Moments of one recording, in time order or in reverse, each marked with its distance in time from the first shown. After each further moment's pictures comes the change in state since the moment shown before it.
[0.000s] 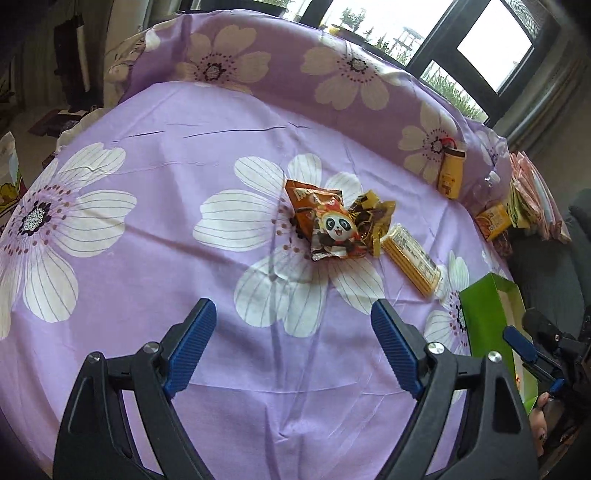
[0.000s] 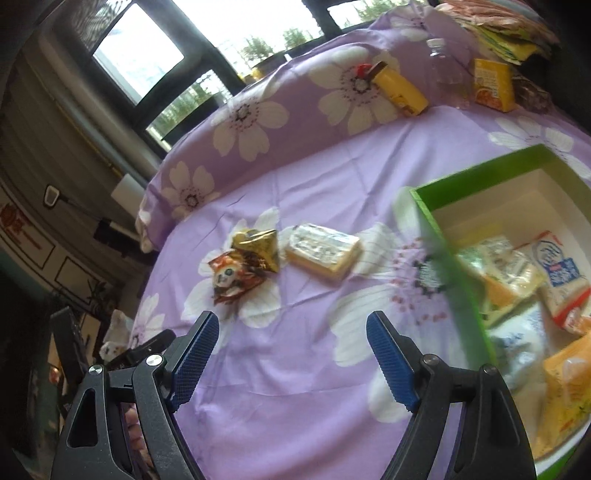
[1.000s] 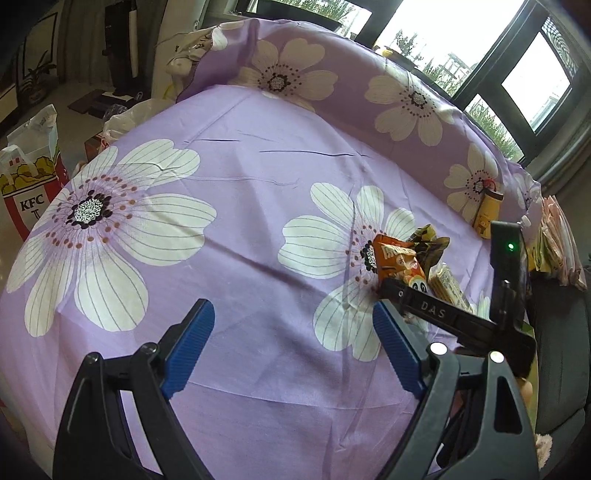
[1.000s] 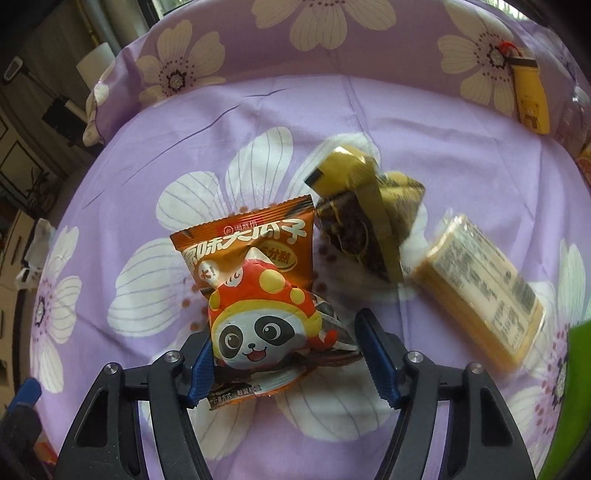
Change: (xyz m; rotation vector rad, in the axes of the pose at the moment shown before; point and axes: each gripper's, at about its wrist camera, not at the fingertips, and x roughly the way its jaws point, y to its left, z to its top) left arm -0.016 0.046 0.013 -0.114 -0.040 0.103; right arm 0.200 0.092 0.011 -0.274 0.308 -0.257
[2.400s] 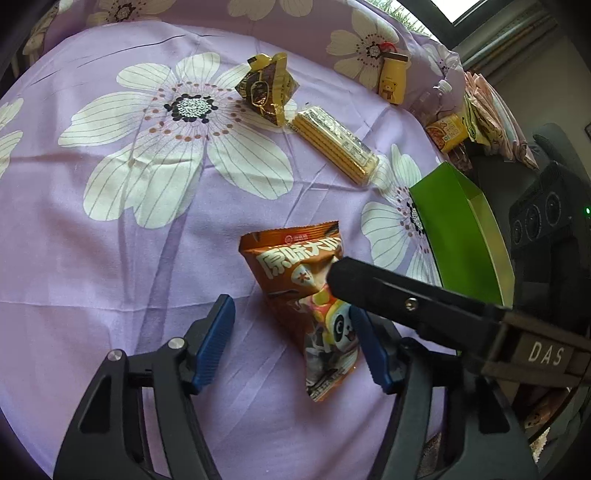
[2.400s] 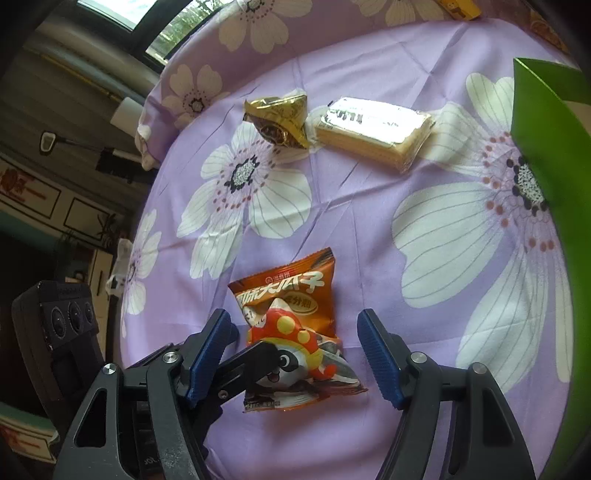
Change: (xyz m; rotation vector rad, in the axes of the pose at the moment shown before) left arm 0.050 -0.111 -0.096 0.265 0.309 -0.273; right arm -0.066 -0.091 -0.109 0.213 0.027 0.360
